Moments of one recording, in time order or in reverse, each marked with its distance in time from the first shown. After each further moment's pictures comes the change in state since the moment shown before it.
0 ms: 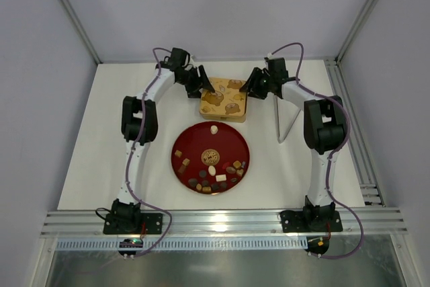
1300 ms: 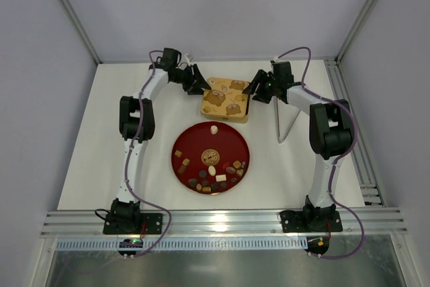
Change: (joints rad) left arm 0.067 0.058 0.041 0.051 0.254 -0.002; right arm -0.021 -0.095 -0.135 0.054 0.000 0.043
